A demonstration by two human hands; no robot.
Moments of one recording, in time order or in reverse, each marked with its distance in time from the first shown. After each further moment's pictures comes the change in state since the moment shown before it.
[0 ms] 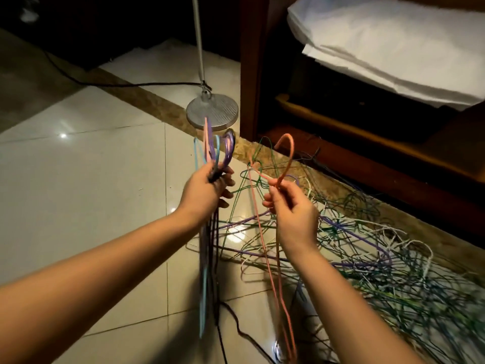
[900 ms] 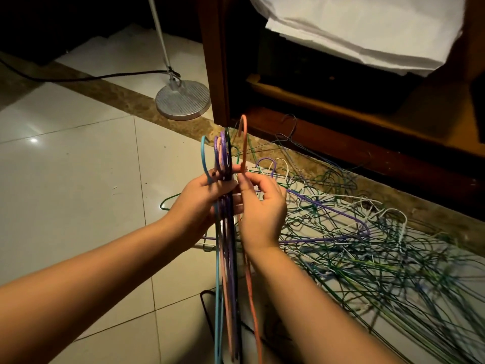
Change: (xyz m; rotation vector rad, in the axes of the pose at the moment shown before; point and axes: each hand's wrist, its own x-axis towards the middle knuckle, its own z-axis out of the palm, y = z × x) left_hand -0.039 0.016 0.032 -0.392 -0.346 -0.194; right_hand -0.019 0.004 0.018 -0.131 0.346 -0.059
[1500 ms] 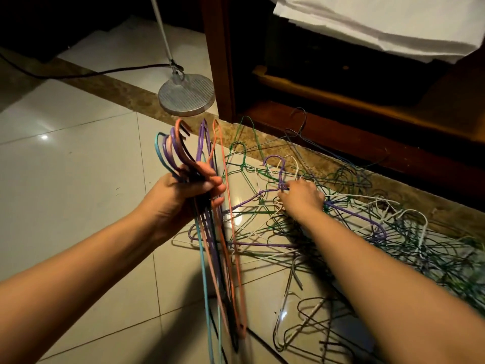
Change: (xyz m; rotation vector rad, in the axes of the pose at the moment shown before) left_hand 0.015 0.007 -0.042 -0.107 0.056 -0.006; right_hand 0.099 0.110 -0.021 -1.092 -0.605 0.187
